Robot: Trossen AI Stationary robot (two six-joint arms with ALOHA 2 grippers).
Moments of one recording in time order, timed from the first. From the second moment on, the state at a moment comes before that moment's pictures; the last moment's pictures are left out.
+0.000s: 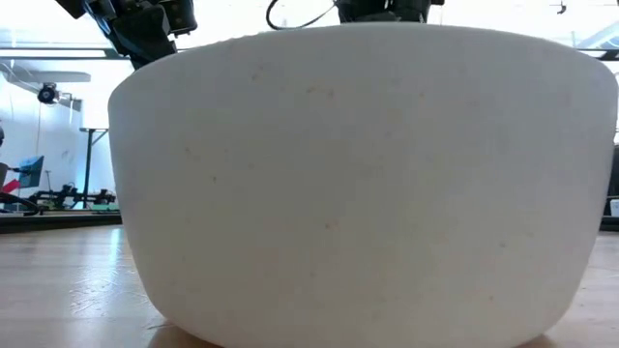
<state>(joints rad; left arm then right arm) 0.10 0.95 0.81 -0.58 0.29 -0.30 -0.22 1.73 1.57 -1.14 -0.15 0.40</state>
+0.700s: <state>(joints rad) 0.10 0.95 0.81 -0.55 0.29 -0.30 -0.23 1.80 1.57 -1.15 -0.15 0.36</state>
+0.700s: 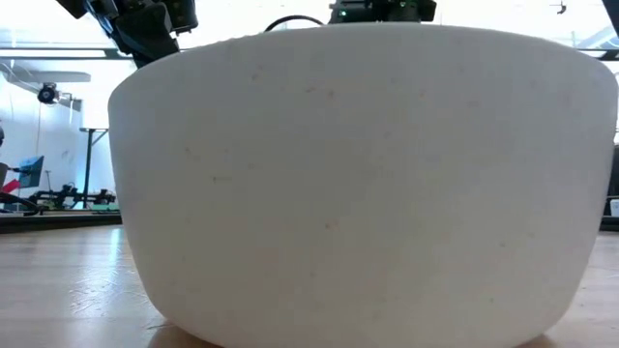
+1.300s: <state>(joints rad) 0.10 0.95 0.81 -0.56 0.29 -0.30 -0.21 1.80 1.56 -1.11 -0.13 0.34</state>
